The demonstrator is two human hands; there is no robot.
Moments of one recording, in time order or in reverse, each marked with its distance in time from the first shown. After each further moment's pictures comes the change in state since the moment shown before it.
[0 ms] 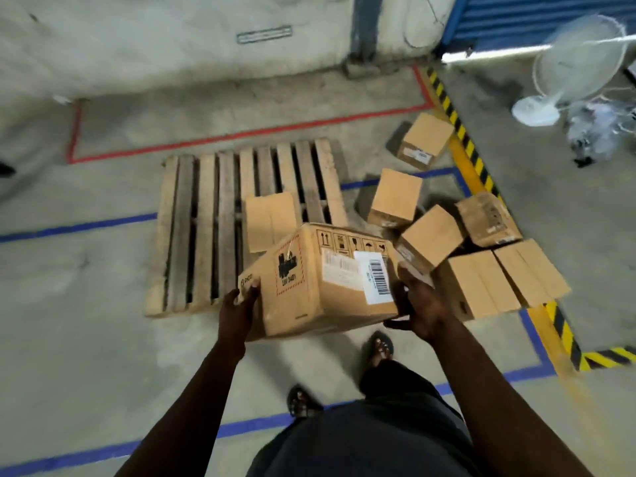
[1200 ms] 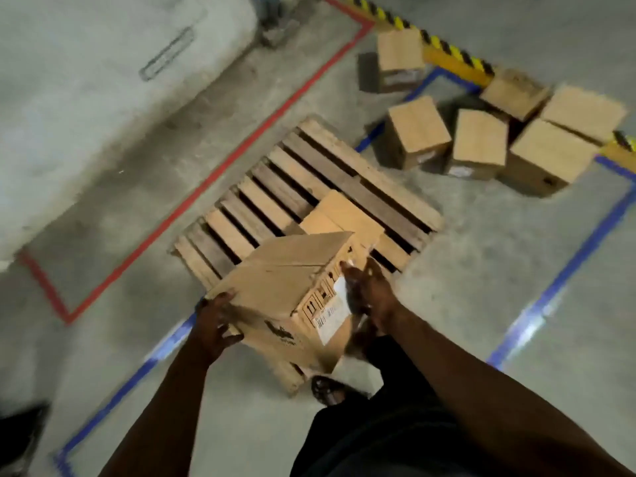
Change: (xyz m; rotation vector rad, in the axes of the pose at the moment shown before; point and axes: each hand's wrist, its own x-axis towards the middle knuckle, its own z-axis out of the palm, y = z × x) left_hand 0.484 0.284 -0.326 0.295 -0.389 -0.197; right_hand 0.142 -0.058 0.584 0.444 0.192 -0.058
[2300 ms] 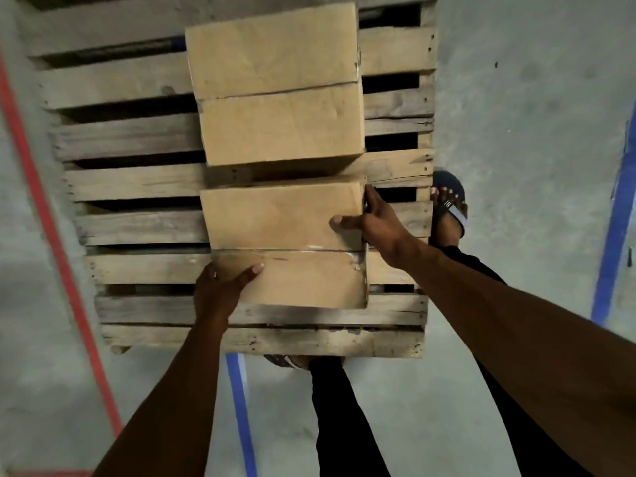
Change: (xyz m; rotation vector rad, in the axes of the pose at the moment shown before) left_hand 0.546 -0.030 0.081 1.421 -0.075 0.330; right_hand 0.421 0.271 0.121 0.577 0.343 0.002
